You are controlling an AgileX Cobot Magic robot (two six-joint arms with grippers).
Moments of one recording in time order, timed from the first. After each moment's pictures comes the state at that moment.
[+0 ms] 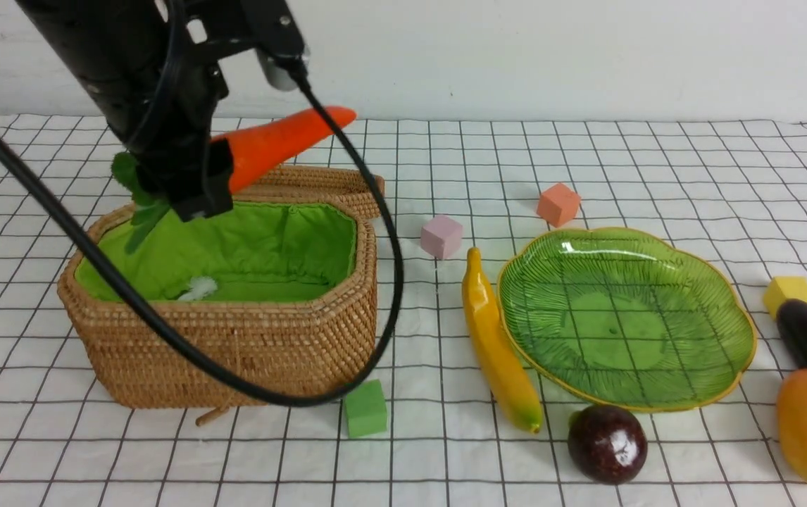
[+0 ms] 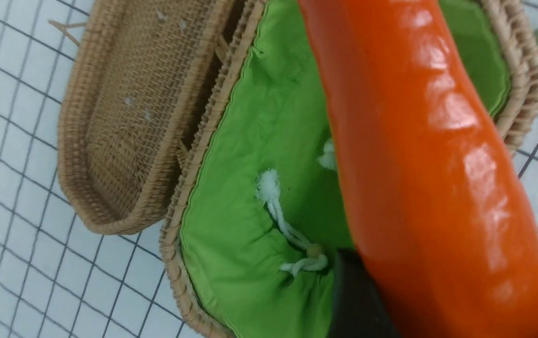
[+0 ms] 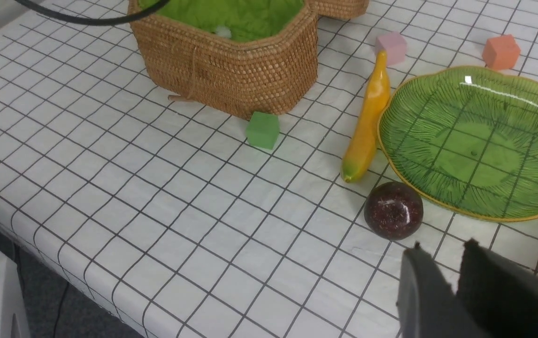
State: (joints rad) right arm 0.27 0.39 -1.03 0.36 1.24 -0.23; left arm -0.34 1.68 -1.74 0.07 1.25 0.84
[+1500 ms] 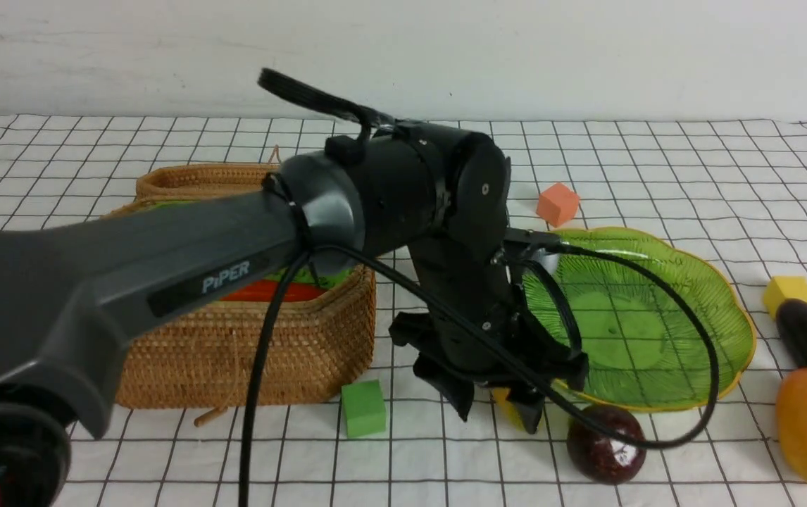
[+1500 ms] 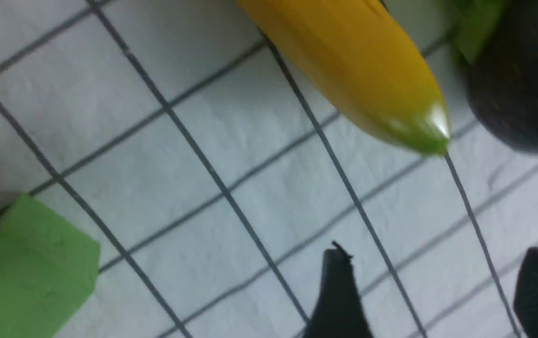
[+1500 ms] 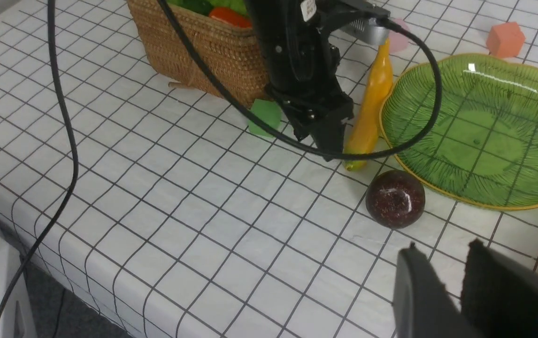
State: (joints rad) right arm 0.27 0.39 -1.03 0.36 1.26 -0.23; left arm -0.75 2.06 -1.74 -0.18 1.04 -0.26
